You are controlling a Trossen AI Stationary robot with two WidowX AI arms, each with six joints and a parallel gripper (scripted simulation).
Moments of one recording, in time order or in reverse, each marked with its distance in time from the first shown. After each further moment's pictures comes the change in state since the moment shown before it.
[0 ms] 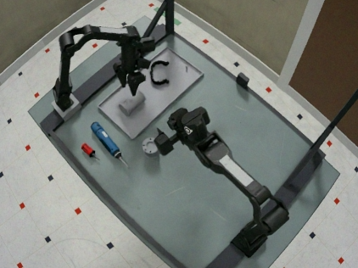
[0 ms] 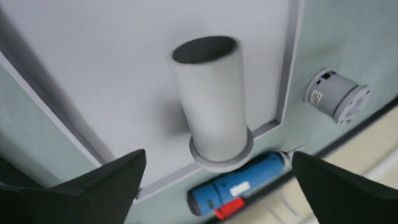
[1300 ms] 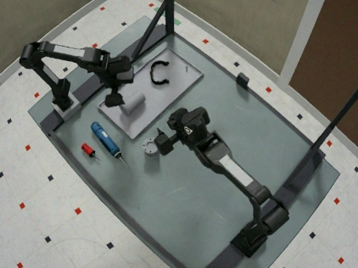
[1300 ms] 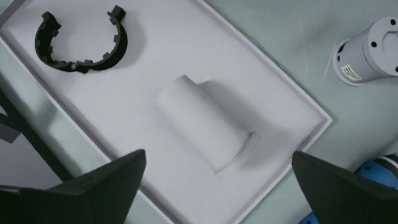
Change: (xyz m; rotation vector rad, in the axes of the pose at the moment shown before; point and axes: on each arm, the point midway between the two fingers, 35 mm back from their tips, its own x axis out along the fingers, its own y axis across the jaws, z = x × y) left arm 0.000 0.000 0.000 0.000 0.000 0.000; right arm -0.006 -0.045 -0.050 0.623 -0.522 0.469
